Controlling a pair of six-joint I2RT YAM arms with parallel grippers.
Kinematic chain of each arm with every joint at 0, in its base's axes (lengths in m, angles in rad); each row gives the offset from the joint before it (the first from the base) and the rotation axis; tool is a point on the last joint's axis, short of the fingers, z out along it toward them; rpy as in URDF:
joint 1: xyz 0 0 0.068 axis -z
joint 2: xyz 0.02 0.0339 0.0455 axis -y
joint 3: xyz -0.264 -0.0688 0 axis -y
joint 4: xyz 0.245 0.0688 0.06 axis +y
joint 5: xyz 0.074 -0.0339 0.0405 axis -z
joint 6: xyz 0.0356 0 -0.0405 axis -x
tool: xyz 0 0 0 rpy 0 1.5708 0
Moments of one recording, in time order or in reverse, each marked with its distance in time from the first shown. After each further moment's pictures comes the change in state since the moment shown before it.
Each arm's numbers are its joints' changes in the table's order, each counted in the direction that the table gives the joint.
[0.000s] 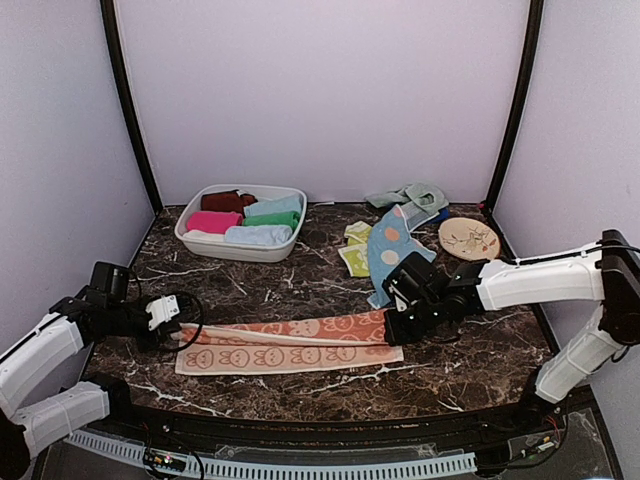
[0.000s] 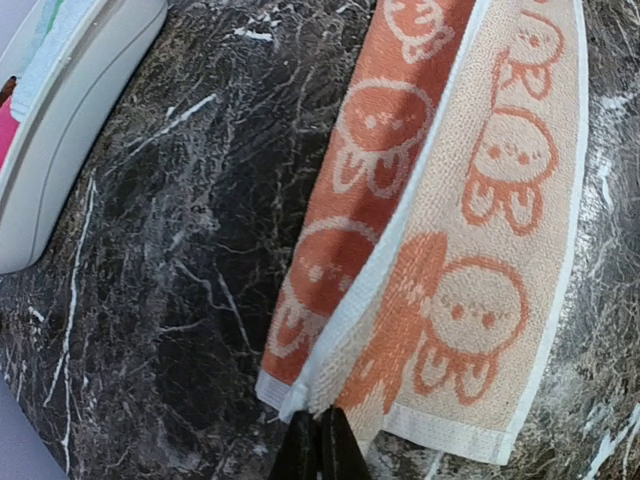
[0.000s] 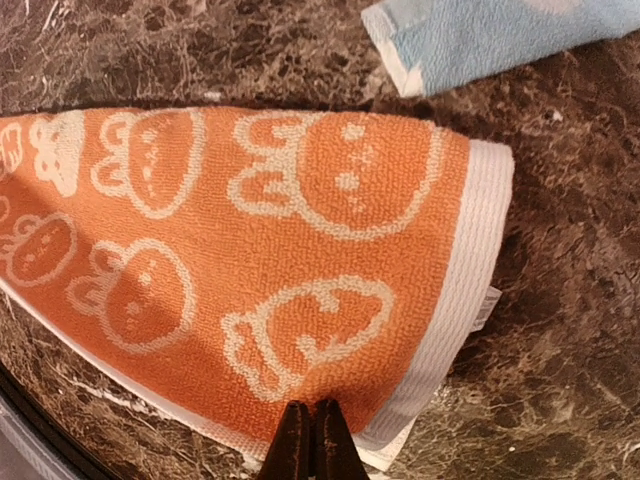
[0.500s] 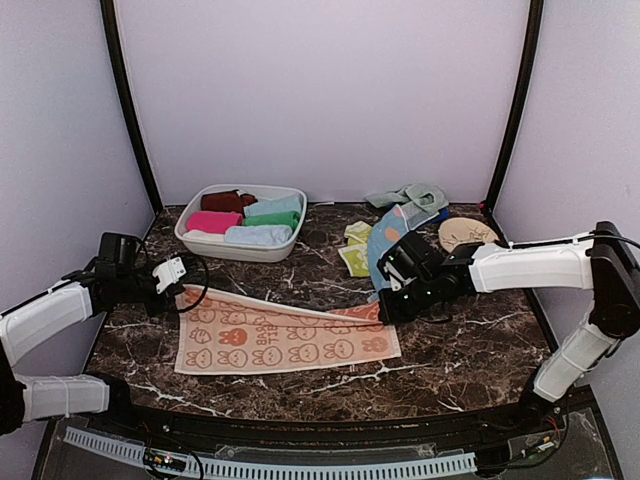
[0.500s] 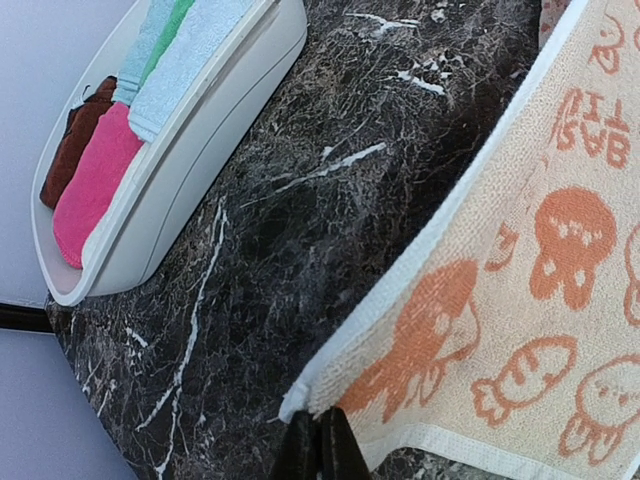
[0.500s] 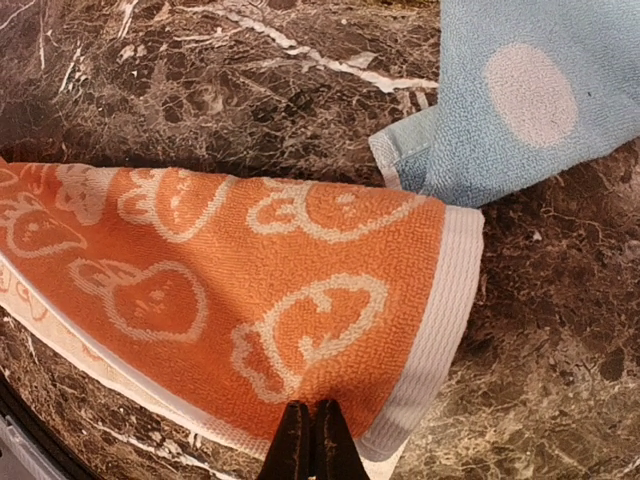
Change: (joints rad) left arm 0.000 -0.270 0.141 -0.280 -0.082 0.076; right arm 0.075 -0.074 0.115 -0.006 -0.017 0.079
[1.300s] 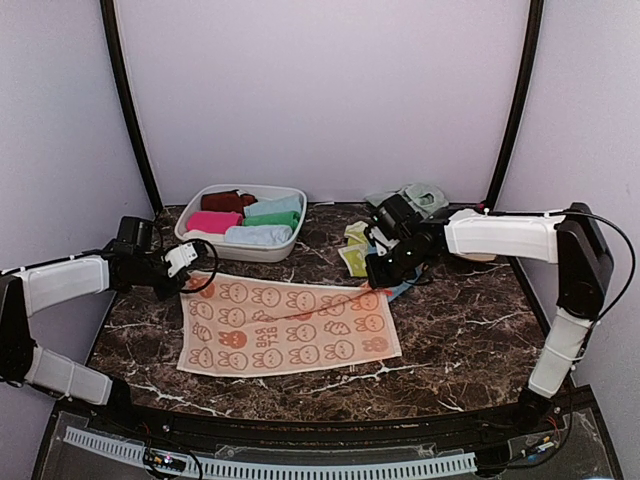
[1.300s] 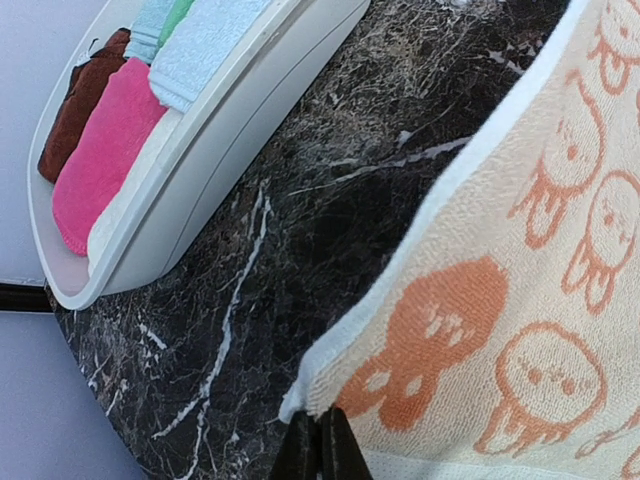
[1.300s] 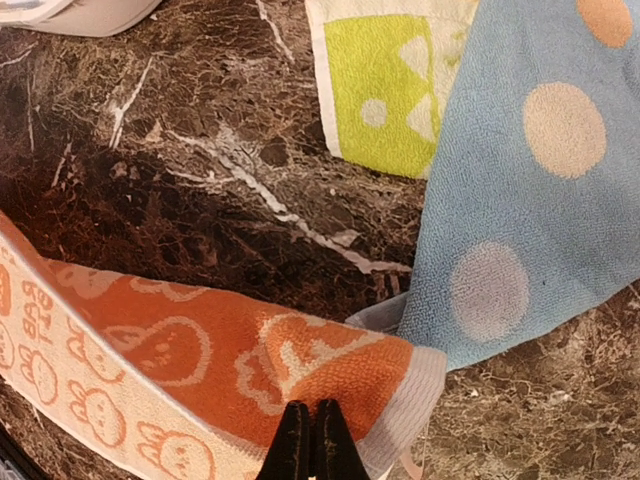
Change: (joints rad) left arm 0.029 -0.255 0.141 -0.058 -0.091 0.049; right arm 0.090 -0.200 0.341 0.123 0.019 0.152
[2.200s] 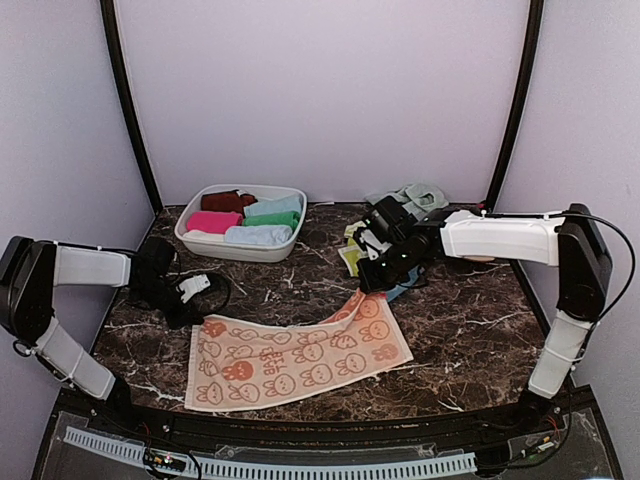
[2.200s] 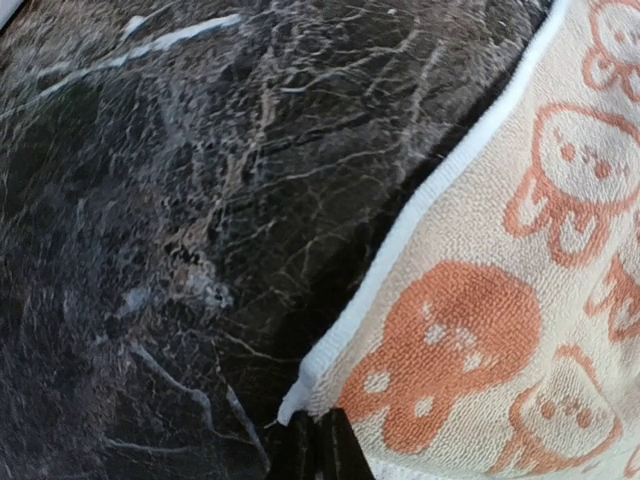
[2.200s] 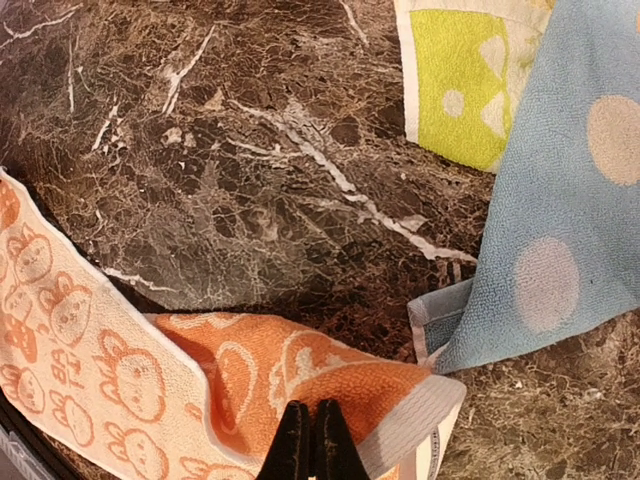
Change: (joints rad) left arm 0.026 -0.223 0.006 0.202 0.184 0.102; right arm -0.049 -0.002 0.011 0.013 -0.050 0.014
